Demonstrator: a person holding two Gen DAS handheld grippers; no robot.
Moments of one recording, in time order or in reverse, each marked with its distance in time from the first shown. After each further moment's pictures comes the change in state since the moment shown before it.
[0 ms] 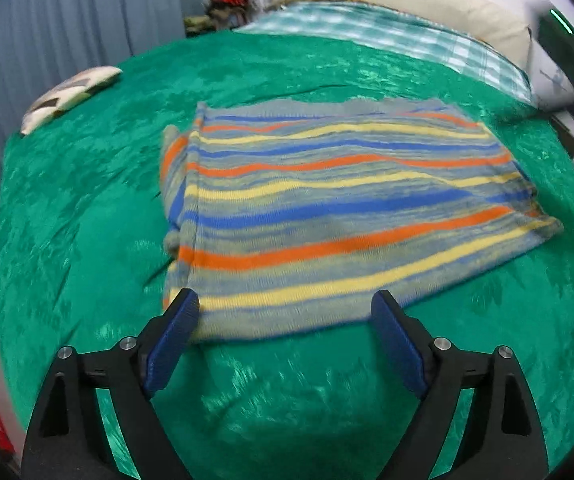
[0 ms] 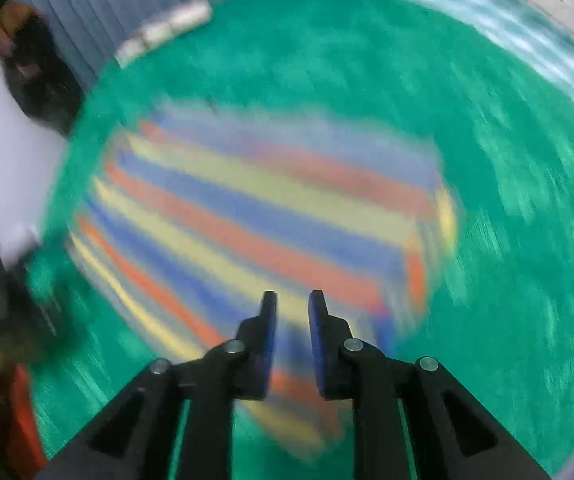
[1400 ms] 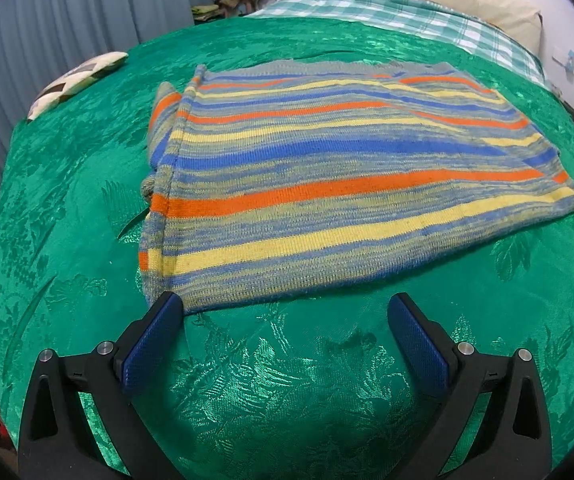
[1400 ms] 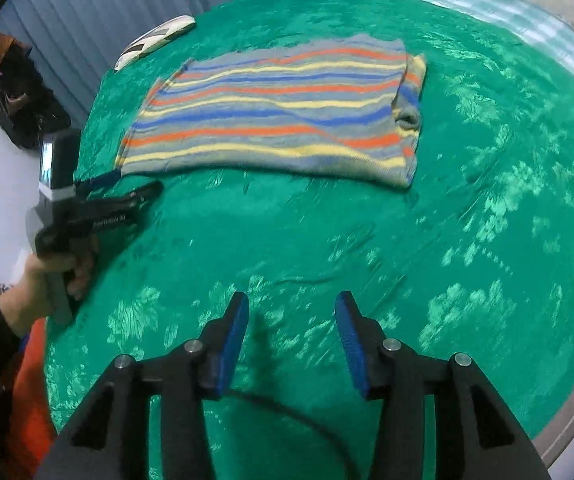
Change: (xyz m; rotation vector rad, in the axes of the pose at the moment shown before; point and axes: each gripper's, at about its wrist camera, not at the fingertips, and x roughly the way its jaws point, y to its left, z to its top) left arm 0.028 -0.006 -0.021 -0.001 0.049 0.044; right arm -0.040 0.078 -0.210 0.149 -0.028 -0.099
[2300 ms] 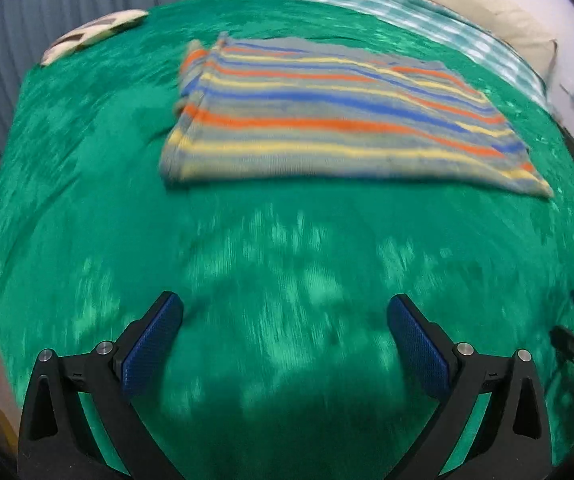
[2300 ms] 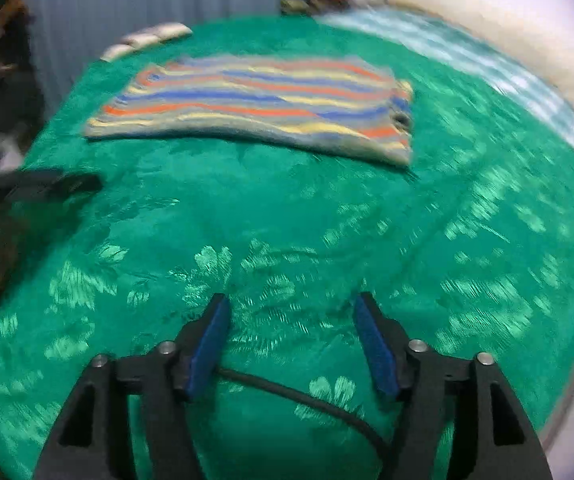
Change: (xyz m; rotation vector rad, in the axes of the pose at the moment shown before) left arm -0.047 0.001 -0.043 -0.143 0.094 -0.045; right arm 0.020 0.033 -0.044 -0.055 -0.117 -0.240
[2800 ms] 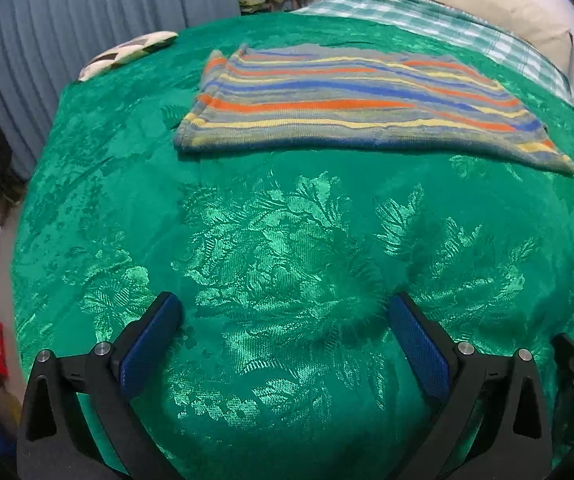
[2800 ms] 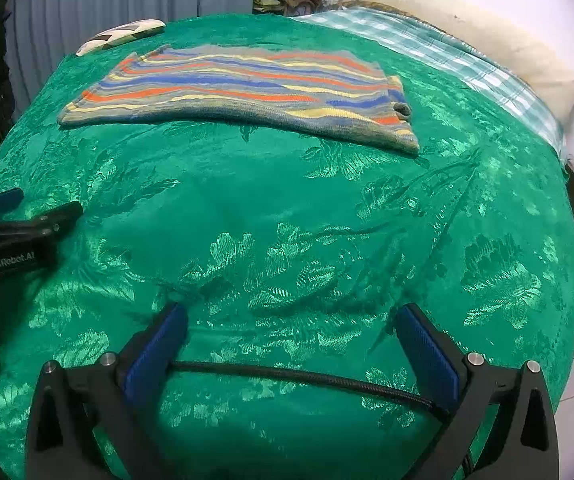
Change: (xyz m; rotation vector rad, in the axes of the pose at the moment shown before) left arm 0.005 -0.021 -0.024 0.015 -0.098 0.147; right arm 0.019 0.029 -0.015 0.003 -0.049 -0.109
